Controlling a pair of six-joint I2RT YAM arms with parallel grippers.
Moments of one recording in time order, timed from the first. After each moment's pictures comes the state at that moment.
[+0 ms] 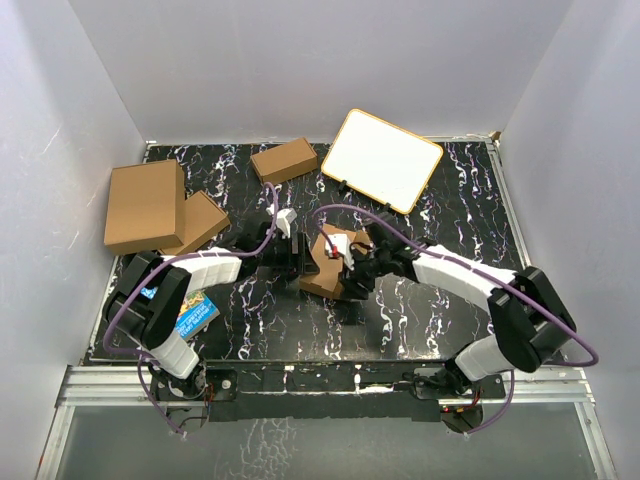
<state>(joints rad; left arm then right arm) -0.53 1.62 0.74 0.12 0.44 -0.51 0.61 1.47 0.82 -0.30 -0.67 -0.57</state>
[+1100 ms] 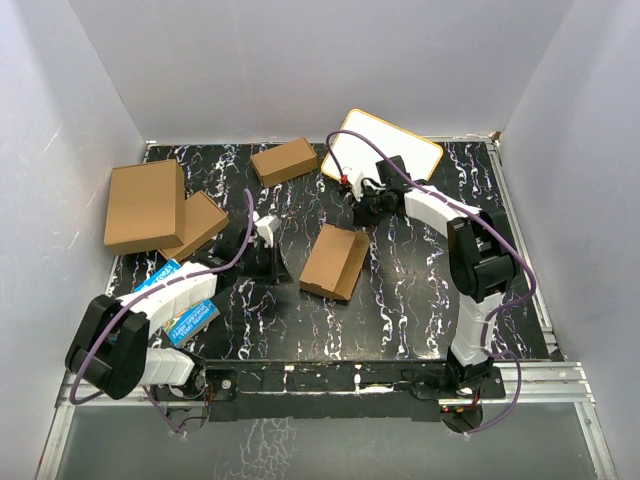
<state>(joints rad) -0.49 1.29 0.68 -0.17 0.40 -0.45 0.31 1.94 1.36 -0.36 -0.55 -0.60</state>
